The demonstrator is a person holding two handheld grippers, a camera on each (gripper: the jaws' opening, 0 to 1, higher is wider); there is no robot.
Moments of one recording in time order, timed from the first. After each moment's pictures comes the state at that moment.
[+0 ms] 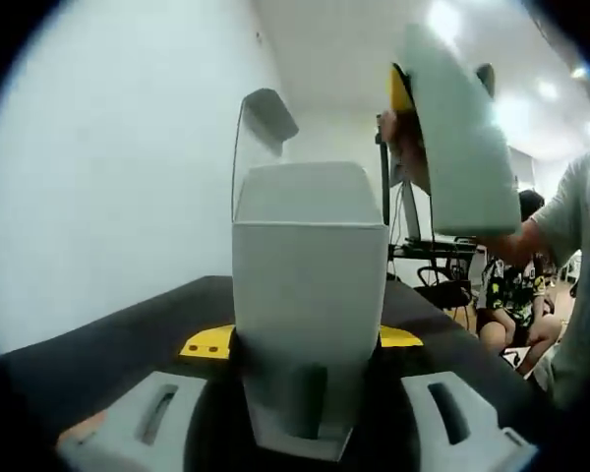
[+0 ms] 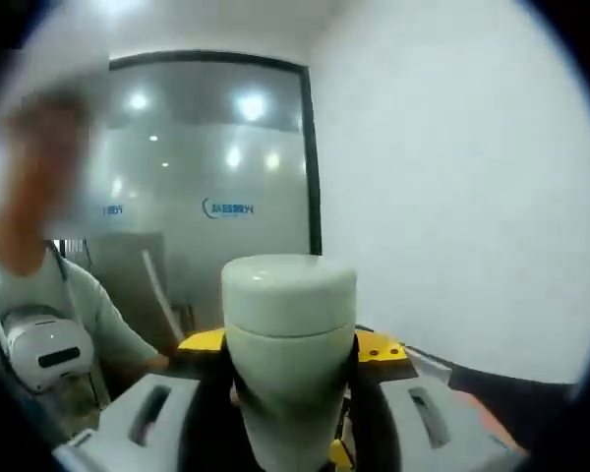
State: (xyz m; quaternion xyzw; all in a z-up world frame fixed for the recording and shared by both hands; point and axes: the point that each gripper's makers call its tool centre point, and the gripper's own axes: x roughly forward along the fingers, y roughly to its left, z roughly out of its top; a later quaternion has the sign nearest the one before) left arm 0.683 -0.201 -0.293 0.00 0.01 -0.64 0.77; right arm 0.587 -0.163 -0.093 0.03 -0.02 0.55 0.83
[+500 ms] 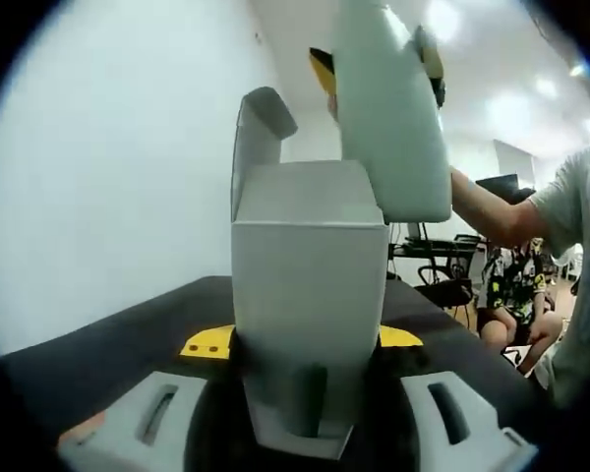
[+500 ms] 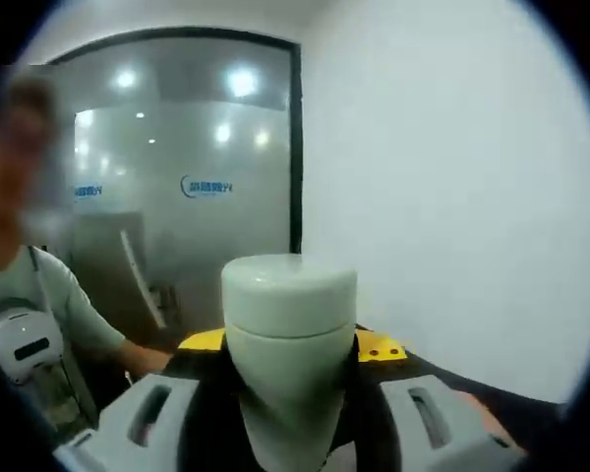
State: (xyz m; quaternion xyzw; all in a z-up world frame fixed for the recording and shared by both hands) left arm 0.680 -0.201 -0.293 0.01 0.01 -0.64 0.77; right arm 0.629 -0.165 -0.106 -0.02 0.01 0.52 0.86
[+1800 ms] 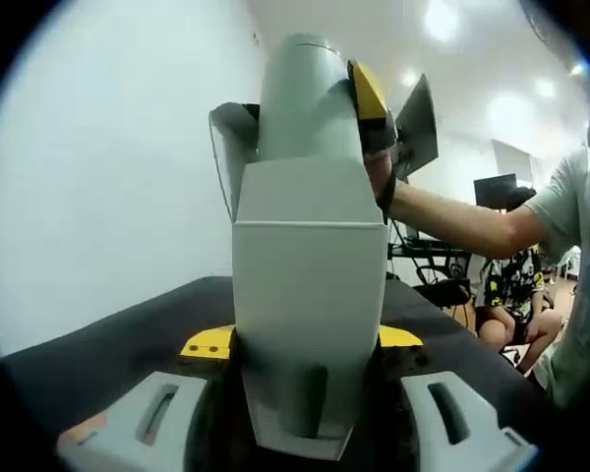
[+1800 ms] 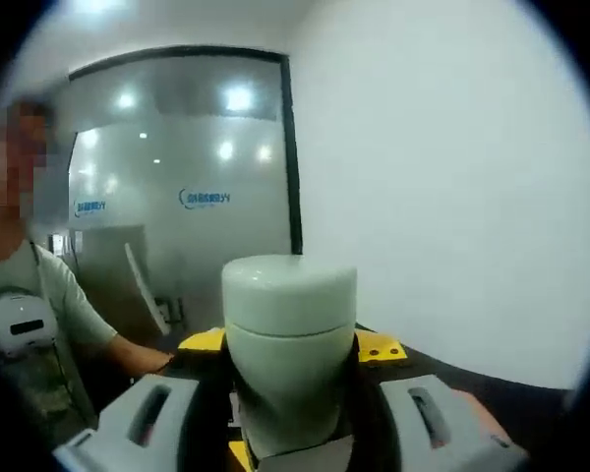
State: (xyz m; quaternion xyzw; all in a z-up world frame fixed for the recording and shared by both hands) left arm 0.679 -0.202 -0.294 0.00 0.01 -0.64 0.76; right arm 0.669 -0.175 -0.145 0.02 0.00 0.56 0.83
